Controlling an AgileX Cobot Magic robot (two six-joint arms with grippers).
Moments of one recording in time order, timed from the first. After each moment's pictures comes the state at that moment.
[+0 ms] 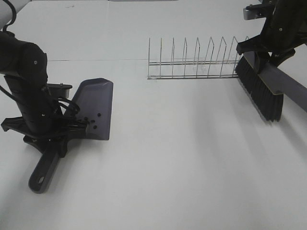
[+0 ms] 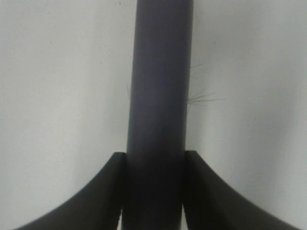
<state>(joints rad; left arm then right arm) -0.36 2.06 -1.17 -0.04 0.81 -0.28 0.03 2.19 -1.80 -0.08 1.05 -0.03</state>
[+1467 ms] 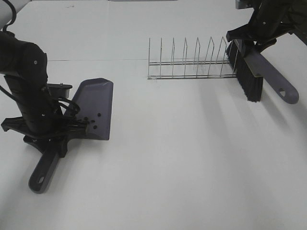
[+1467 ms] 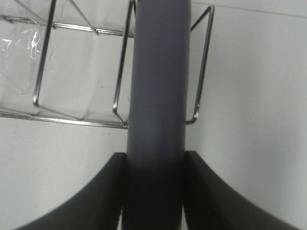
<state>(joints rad) -0.36 2.06 -1.17 -0.05 0.81 -0.28 0.01 2.49 -2.29 -0.04 1.07 -0.06</state>
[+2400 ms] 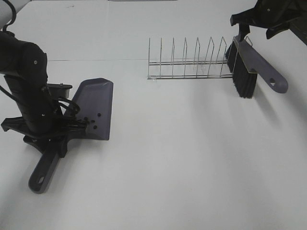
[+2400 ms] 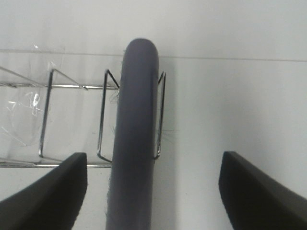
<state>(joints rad) -0.36 2.06 -1.17 -0.05 0.81 -0.27 0.00 2.42 -2.29 -0.08 0.99 0.04</state>
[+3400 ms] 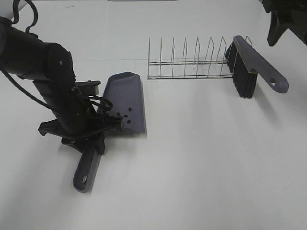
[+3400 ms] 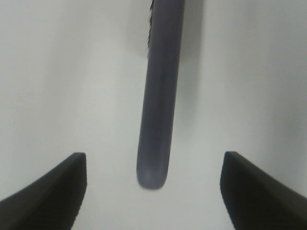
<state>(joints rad) -0.49 2.06 -1.19 -0.24 0.70 -0.27 0.00 1.82 -1.62 0.06 1.20 -0.04</state>
